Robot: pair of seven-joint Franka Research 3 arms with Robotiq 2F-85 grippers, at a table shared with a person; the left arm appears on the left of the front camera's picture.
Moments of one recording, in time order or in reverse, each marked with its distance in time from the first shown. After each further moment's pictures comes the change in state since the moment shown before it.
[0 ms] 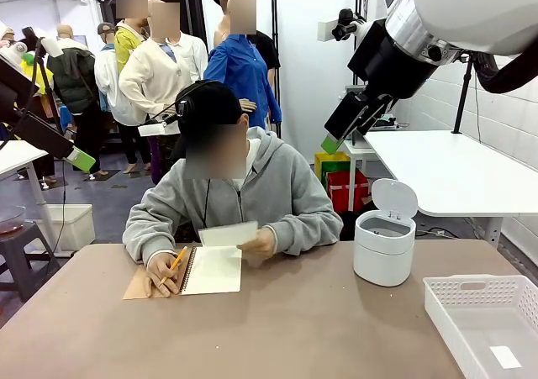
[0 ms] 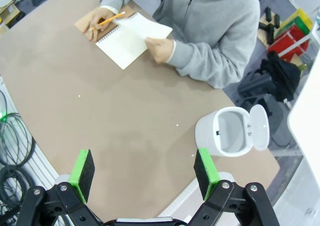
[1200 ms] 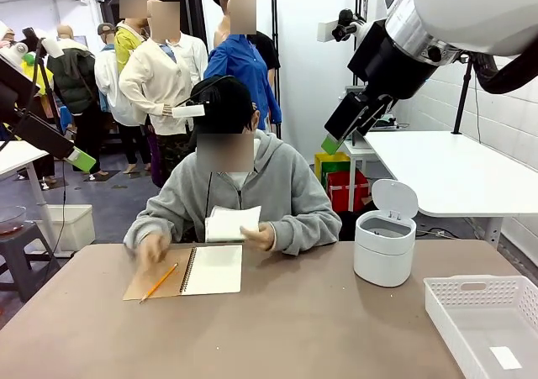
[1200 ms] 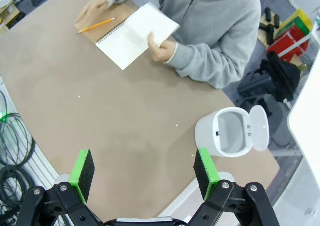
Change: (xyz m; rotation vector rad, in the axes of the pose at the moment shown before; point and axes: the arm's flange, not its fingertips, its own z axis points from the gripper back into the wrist) left arm 0.000 0.000 0.000 0.000 0.000 0.000; right arm 0.000 0.000 0.000 0.000 0.000 0.000
